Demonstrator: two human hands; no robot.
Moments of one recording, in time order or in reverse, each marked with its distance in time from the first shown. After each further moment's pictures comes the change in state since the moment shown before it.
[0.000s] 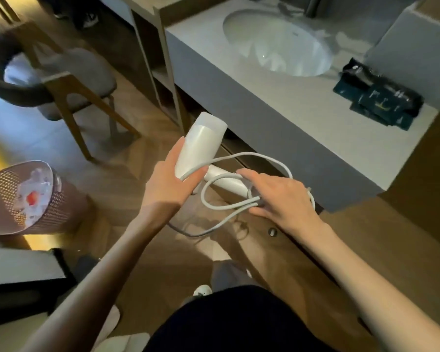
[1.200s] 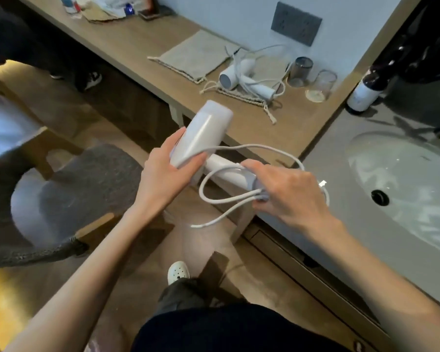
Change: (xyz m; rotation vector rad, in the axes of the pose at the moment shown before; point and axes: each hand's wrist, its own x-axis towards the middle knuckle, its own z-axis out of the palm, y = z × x) left_hand 0.610 -0.132 -0.319 0.014 0.035 0.190; right_hand 0.670 0.028 0.074 -0.175 0.144 0.079
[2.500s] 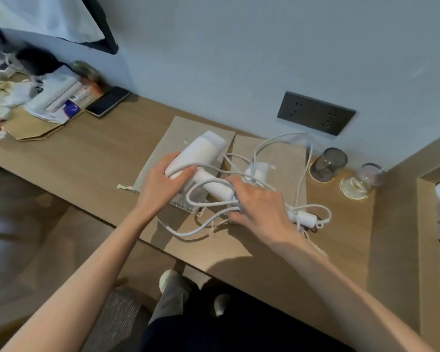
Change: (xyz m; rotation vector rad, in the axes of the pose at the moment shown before) left_hand 0.527 -0.092 0.024 -0.053 -0.269 -0.097; right_hand 0.409 0.186 0.154 0.047 -0.182 0.415
